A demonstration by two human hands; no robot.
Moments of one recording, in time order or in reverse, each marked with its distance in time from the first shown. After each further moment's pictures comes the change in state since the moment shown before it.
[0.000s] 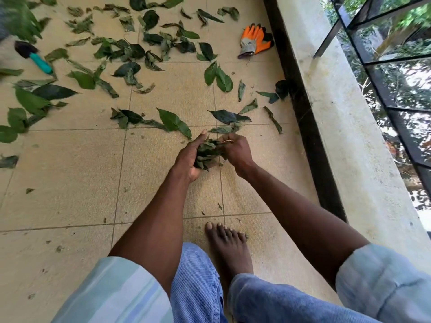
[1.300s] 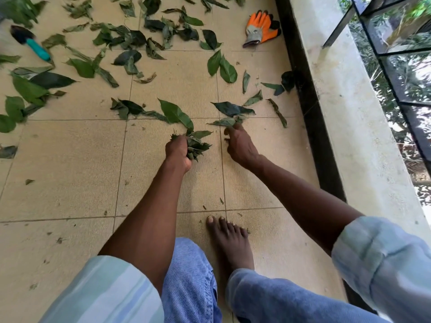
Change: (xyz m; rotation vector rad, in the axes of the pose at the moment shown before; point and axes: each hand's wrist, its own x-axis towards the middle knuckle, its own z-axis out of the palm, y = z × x) left_hand 0.009 0.013 -0.017 -0.015 0.448 0.056; right_hand 0.019 0.017 -0.012 -0.889 -0.066 -0.414
